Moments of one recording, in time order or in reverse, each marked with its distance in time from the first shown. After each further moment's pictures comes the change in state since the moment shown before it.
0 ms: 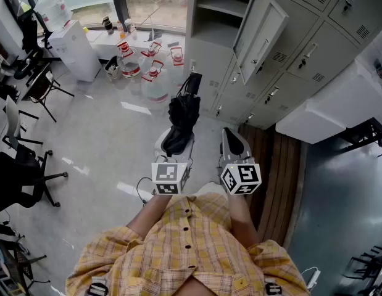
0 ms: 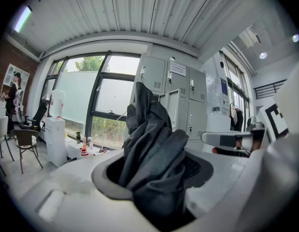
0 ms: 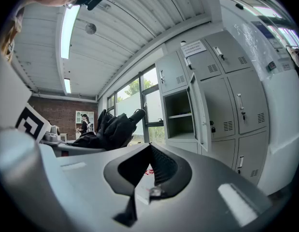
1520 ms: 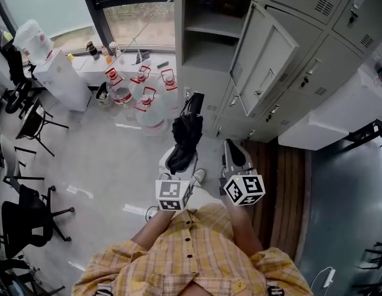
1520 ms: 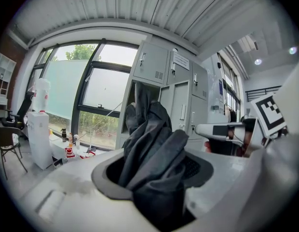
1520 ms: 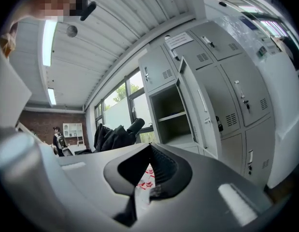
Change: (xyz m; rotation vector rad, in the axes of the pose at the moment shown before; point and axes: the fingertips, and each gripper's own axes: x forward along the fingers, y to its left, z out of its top) left arm 0.120 0.050 0.018 -0.011 0.059 -0.123; right arm 0.121 -0.051 0.017 0.138 -0.070 -0.090
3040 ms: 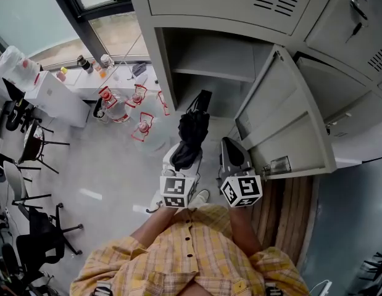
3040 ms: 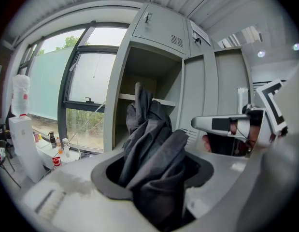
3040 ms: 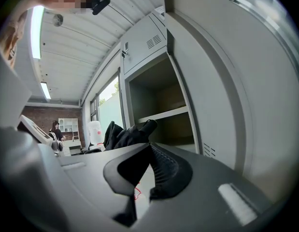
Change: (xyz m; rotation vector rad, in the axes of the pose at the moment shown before) left arm 0.271 0.084 0.060 0.038 0.087 -0.026; right arm 0.254 -0.115 0.034 -0.036 0.042 -0.003
